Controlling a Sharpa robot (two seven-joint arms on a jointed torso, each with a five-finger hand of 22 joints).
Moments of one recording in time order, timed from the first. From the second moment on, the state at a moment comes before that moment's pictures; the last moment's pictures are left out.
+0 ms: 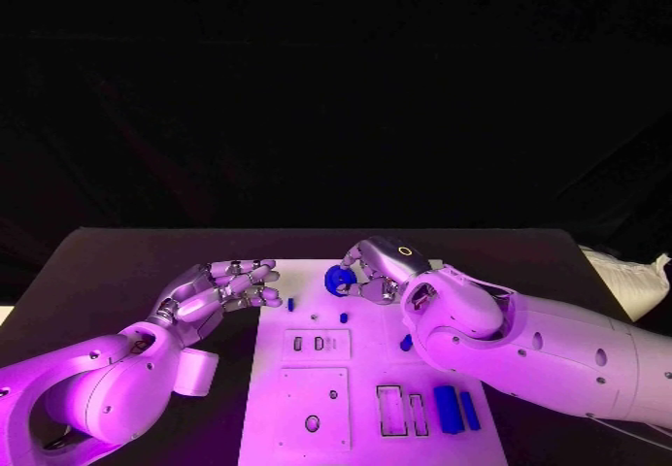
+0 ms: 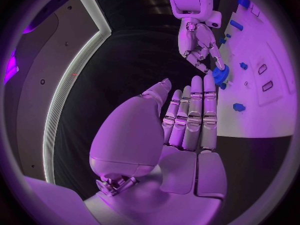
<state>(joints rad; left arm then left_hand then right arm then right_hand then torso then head) 1.18 -1.02 -0.01 1.83 0.03 -0.31 0.41 1.43 -0.05 0.24 0.08 0.16 0.98 0.22 0.09 0.07 1.08 0.15 0.09 0.07 1.16 0.09 0.24 0.24 0.17 0.96 0.19 0.49 0.24 1.13 -0.77 0.10 1.69 -1.81 -0.43 -0.48 1.44 -0.04 0.05 0.24 0.16 1.08 0.12 0.16 0.09 1.46 0.03 1.43 1.31 1.47 -0.04 1.54 1.31 0.06 1.43 0.07 1.46 1.31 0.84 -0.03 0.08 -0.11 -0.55</state>
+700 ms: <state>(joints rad) 1.18 -1.02 -0.01 1.83 0.03 -0.30 0.40 1.43 -0.05 0.24 0.08 0.16 0.98 0.22 0.09 0.07 1.08 0.15 0.09 0.07 1.16 0.09 0.24 0.24 0.17 0.96 0.19 0.49 0.24 1.12 -0.72 0.09 1.61 -1.82 -0.40 -0.48 1.42 -0.07 0.06 0.27 0.11 1.02 0.13 0.11 0.10 1.47 0.04 1.40 1.31 1.47 -0.03 1.54 1.31 0.06 1.43 0.08 1.46 1.31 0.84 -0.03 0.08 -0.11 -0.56</state>
